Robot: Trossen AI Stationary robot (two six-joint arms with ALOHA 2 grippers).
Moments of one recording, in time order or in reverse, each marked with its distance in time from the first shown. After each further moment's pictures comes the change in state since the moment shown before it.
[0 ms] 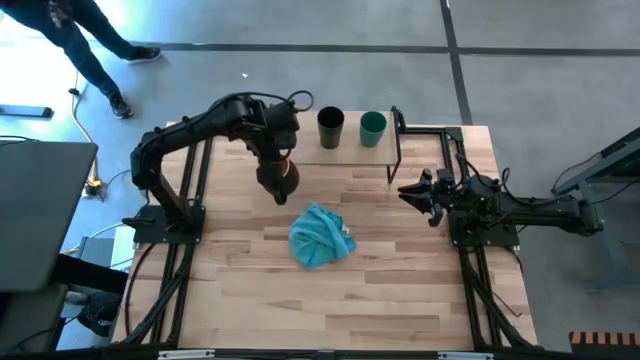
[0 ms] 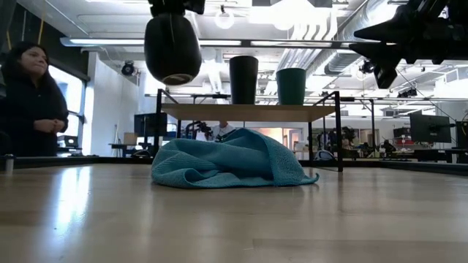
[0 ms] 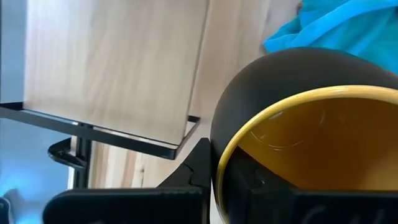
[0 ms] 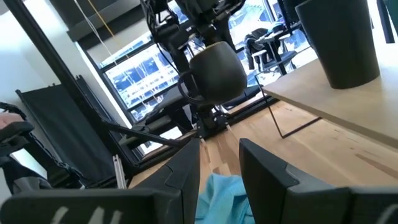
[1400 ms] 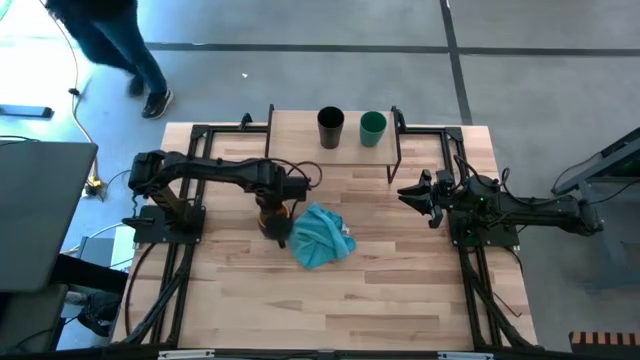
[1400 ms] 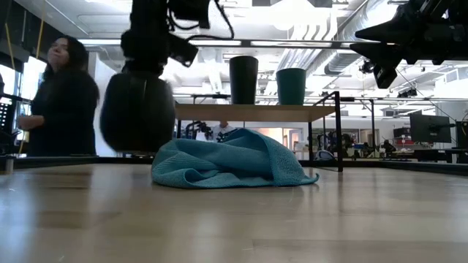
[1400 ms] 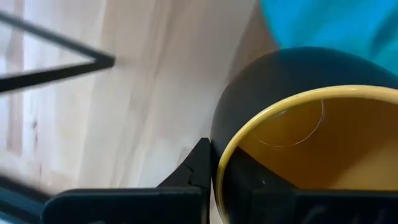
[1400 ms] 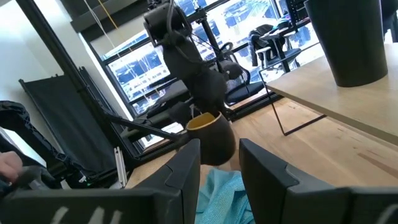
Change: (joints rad) left arm -0.270 0.000 -0.540 0.262 -0.025 -0.465; right arm 0.000 0.000 0.000 -0.010 -0.026 -0.029
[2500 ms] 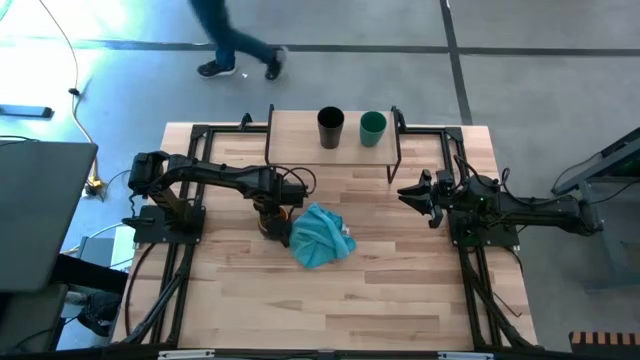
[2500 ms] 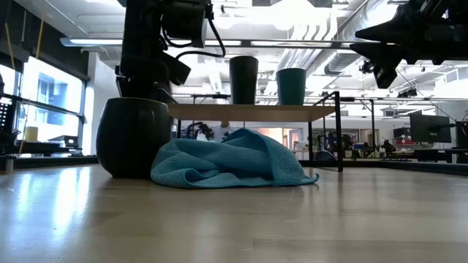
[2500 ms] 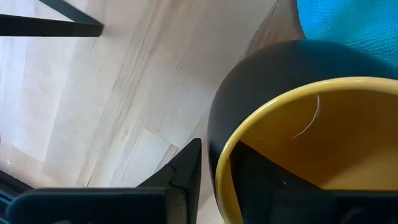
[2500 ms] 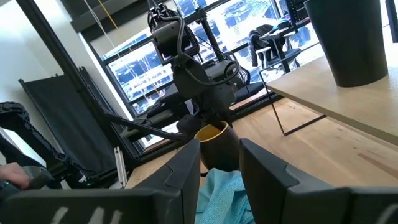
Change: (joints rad) left arm -0.001 0.001 -0.130 0.098 -0.004 -0.167; right arm 0.000 0.000 0.000 0.000 0.000 -0.001
